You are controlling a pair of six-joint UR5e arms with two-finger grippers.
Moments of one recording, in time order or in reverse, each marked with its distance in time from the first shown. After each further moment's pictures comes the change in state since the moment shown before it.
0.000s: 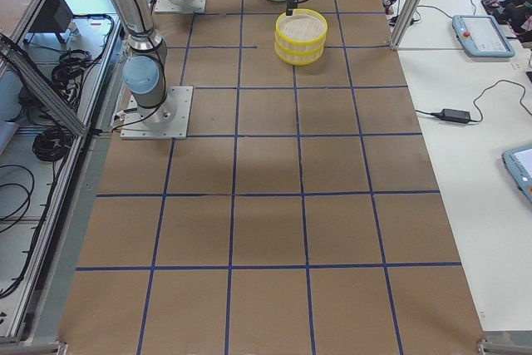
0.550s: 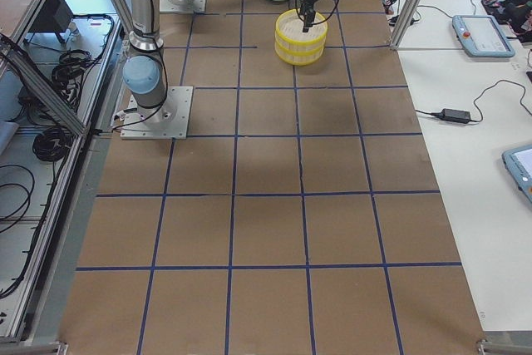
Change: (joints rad) left arm 0.073 -0.199 -0.048 0.215 0.053 0.043; right arm 0.089 0.255 0.039 -0.298 0.007 0.157
